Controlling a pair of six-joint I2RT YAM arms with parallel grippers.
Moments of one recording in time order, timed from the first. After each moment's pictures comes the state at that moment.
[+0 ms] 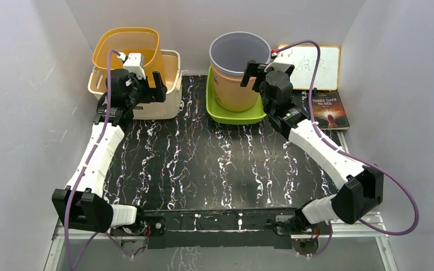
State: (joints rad) left arm -0.13 1.30 1.29 -0.34 0.12 -0.10; right arm 0.52 1.39 1.28 0.07 0.50 0.22
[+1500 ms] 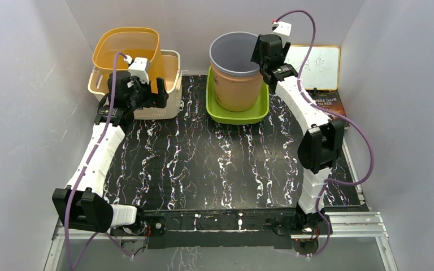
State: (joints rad) left arm -0.13 1.30 1.27 -0.39 0.17 -0.01; right arm 0.31 1.94 1.94 -0.27 0.50 0.30
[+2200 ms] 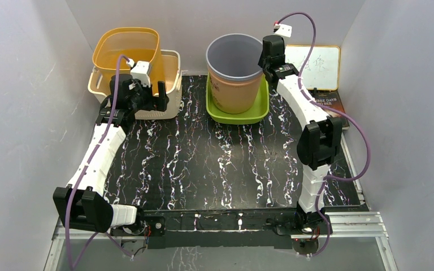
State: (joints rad) left arm -0.13 1.30 1.24 -0.40 0.17 0.00; right arm 0.27 2.00 1.96 -0.30 0.43 0.31
